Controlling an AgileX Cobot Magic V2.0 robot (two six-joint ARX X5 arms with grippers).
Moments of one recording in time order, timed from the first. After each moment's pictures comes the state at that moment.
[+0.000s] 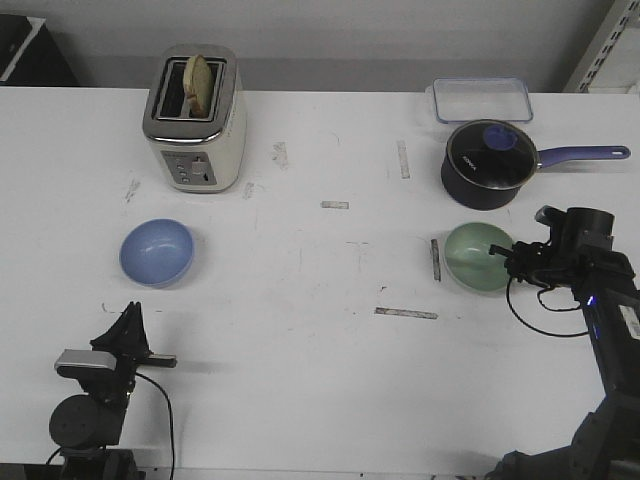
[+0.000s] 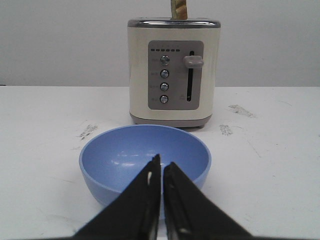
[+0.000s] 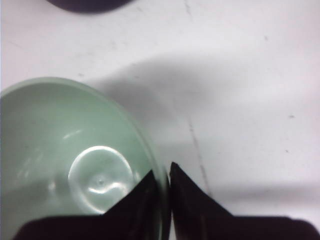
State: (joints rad) left arm -0.02 0.01 0.03 0.14 0.01 -0.01; right arm -0.26 1.53 1.13 -0.65 -0.34 0.15
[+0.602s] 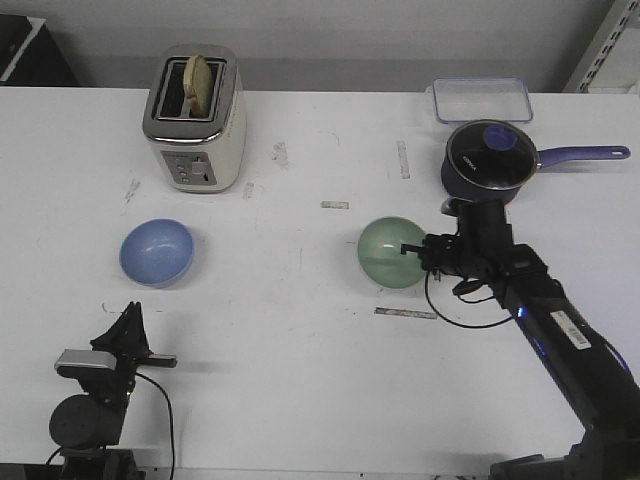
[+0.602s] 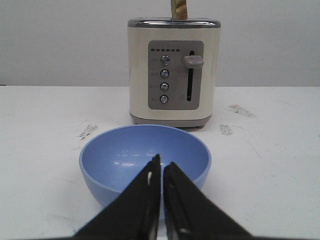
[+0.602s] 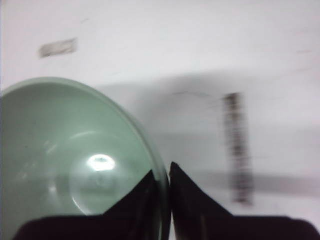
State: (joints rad) left arm -0.02 0.01 0.03 0.14 0.01 -0.01; right arm 0.22 1.50 1.13 -0.56 -0.23 0.41
